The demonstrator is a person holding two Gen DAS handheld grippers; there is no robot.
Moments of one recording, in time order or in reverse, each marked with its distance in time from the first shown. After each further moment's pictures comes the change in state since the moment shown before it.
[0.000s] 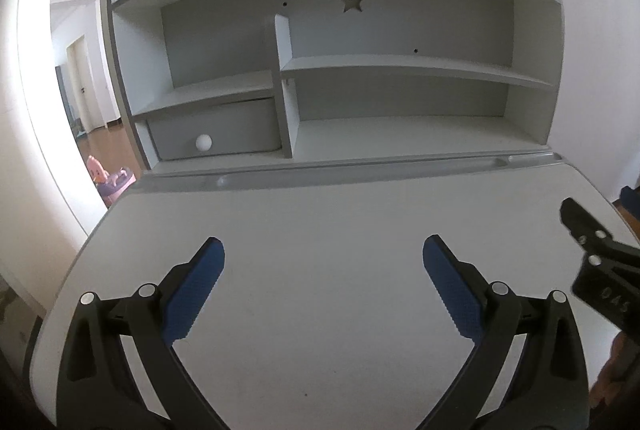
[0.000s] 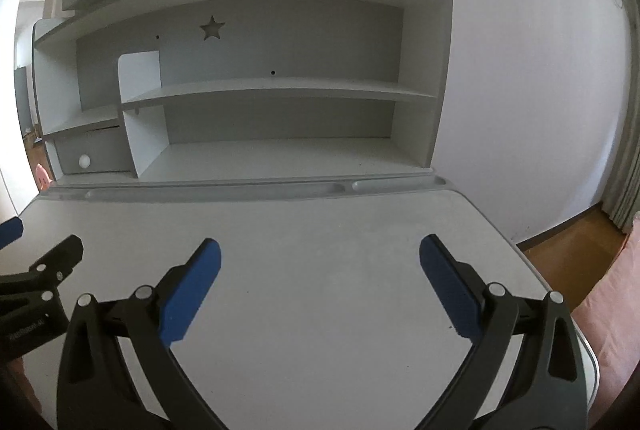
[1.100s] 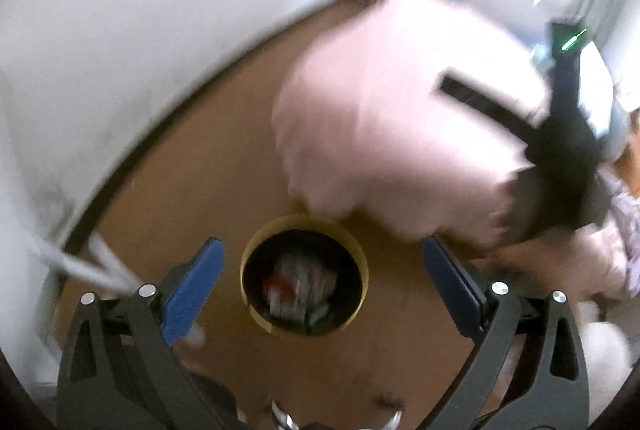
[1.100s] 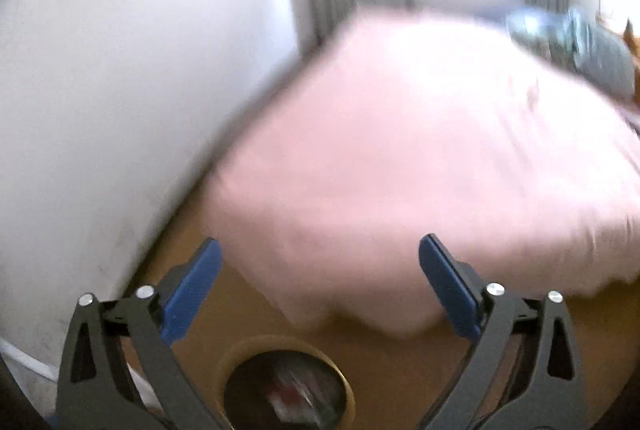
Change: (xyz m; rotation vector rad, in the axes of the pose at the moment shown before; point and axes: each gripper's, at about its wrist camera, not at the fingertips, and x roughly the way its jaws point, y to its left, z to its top) left arm -0.170 -0.486 -0.132 0.621 0.348 -1.038; right arm -0.179 -0.516 -0.203 0.753 0.086 -0.845
